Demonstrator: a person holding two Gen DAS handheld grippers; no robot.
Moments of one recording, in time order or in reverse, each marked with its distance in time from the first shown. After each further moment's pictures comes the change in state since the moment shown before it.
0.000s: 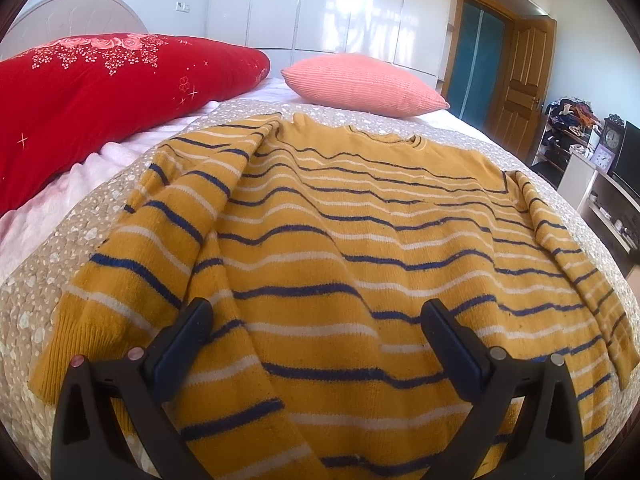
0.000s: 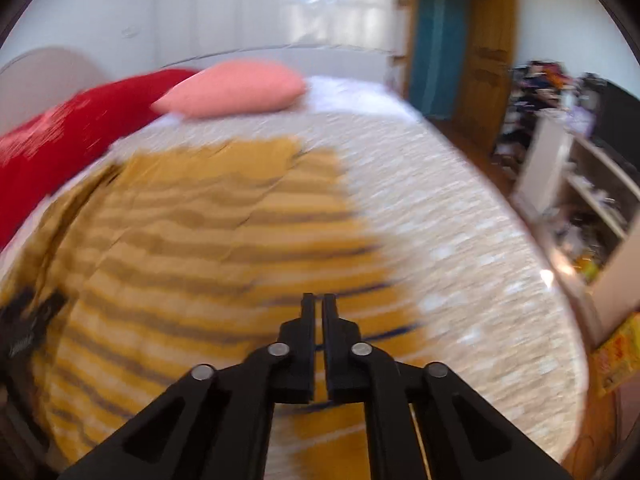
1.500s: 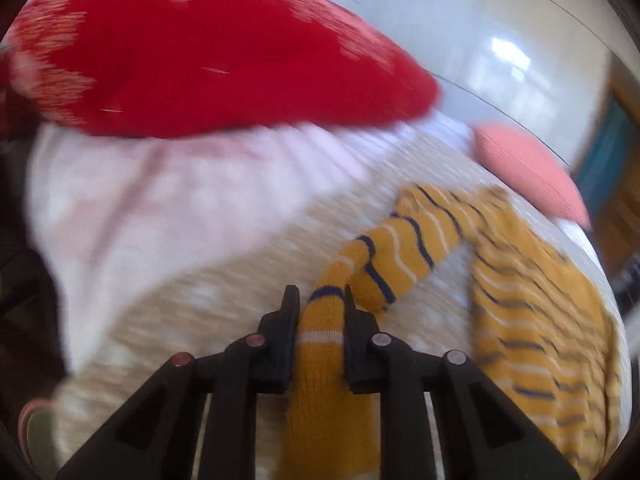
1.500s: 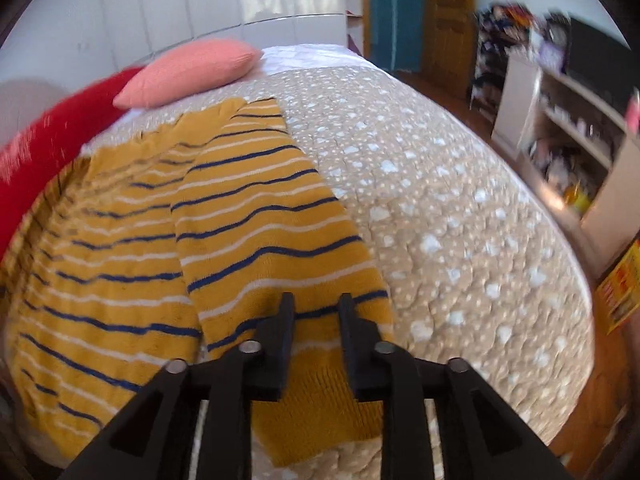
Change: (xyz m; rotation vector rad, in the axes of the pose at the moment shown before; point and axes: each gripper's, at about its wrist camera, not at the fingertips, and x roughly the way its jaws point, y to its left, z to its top) left arm -0.048 0.169 0.017 -0.467 -0.040 0.356; right arm -0.008 -0.032 -0.072 0.270 0.153 0.199
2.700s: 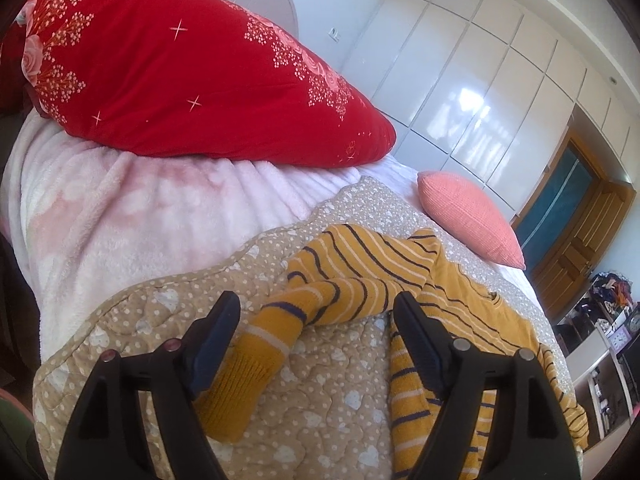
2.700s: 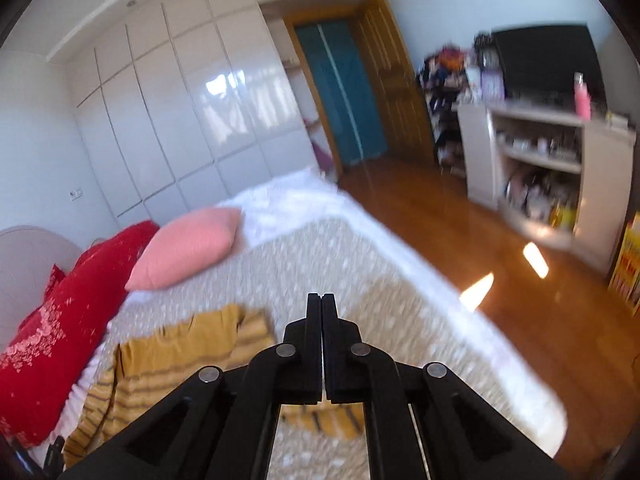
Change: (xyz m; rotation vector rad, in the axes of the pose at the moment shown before) left arm -0.039 -0.004 0.000 -0.071 -0.085 -0.259; right arm -0.161 0.008 0.135 0.127 -0.455 -0.079
